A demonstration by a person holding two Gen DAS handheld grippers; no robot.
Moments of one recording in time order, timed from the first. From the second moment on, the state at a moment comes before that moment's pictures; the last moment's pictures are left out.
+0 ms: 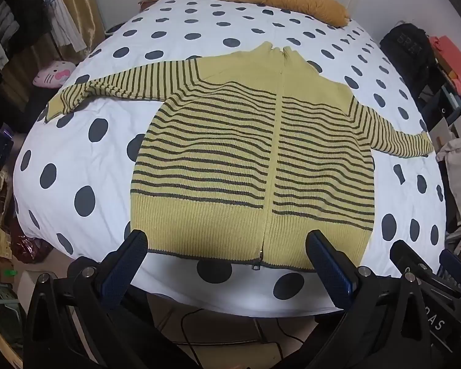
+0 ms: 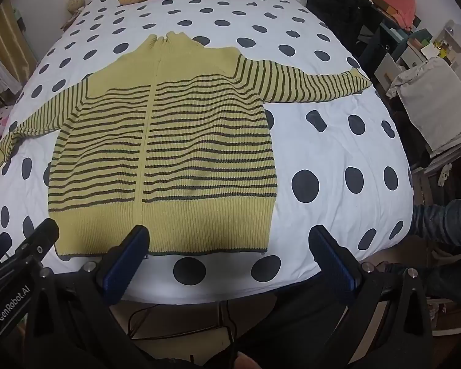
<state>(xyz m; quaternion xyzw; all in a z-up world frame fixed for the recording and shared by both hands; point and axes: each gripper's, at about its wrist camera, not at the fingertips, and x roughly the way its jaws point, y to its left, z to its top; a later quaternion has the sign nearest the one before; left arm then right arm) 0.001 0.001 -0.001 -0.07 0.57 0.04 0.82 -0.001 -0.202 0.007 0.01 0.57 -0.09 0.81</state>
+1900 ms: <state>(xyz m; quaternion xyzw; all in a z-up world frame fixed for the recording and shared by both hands) -0.003 0.005 0.000 -0.06 0.56 0.05 0.82 -0.006 -0.200 0.010 0.03 0.56 -0.08 0.82</state>
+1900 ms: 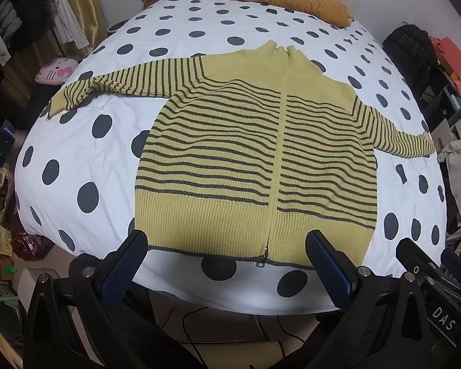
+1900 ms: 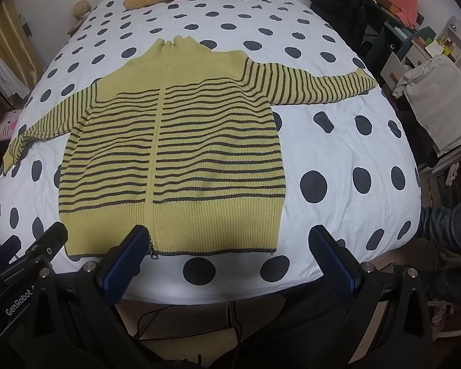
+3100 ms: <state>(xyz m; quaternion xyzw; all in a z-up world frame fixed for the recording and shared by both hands) 0.021 0.017 -0.021 -0.07 0.58 0.06 0.81 0.017 -0.188 -0.005 0.03 0.58 -0.06 0.81</state>
